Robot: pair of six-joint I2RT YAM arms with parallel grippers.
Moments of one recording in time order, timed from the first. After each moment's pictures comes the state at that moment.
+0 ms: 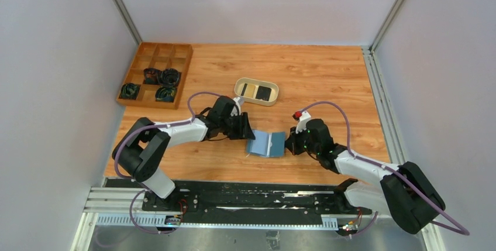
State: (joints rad) left arm -0.64 1.58 0.74 0.03 0.34 -0.66; right arm 0.56 1.12 0.28 0.23 -0.20 0.24
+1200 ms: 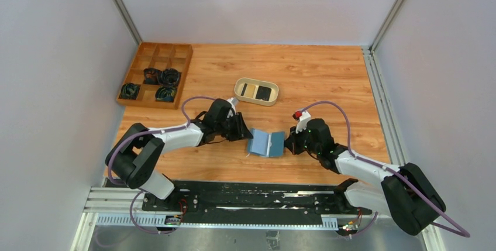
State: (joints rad) left arm -0.64 1.52 0.66 0.11 0.32 -0.81; right arm 0.55 1.11 0.28 0.24 -0.23 0.22
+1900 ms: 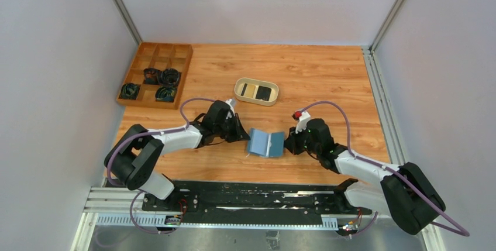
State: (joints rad) left arm -0.64 1.50 0.63 0.13 0.30 -0.82; right arm 0.55 1.11 0.28 0.24 -0.24 0.22
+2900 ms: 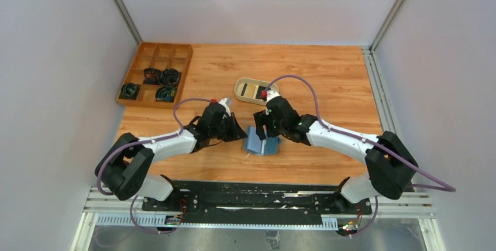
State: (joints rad) left arm -0.64 1.40 0.57 0.17 0.23 -0.81; right arm 0.82 1.41 0.86 -0.20 0.09 0.31
